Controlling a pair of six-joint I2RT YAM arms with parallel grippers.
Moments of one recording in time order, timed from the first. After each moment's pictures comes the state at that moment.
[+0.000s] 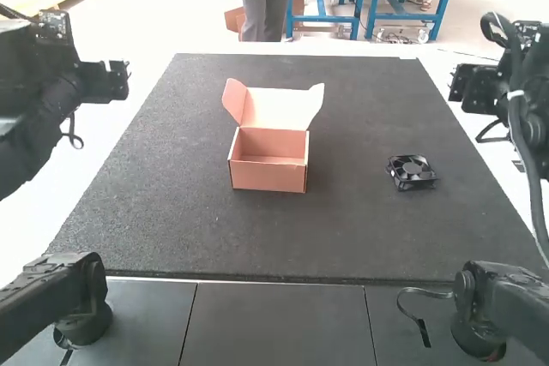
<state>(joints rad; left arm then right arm) 0.14 0.70 0.61 -0.01 0.01 0.09 -0.05 0.75 0.67 -0.17 0.07 -0.02</state>
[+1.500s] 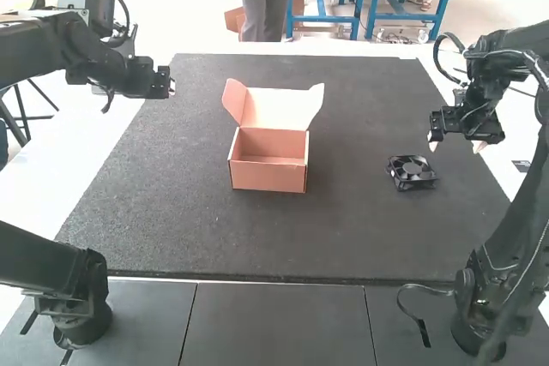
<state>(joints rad) -0.01 1.18 1.05 -0.59 0.03 -0.02 -0.14 1.75 1.27 -0.80 0.06 -0.12</state>
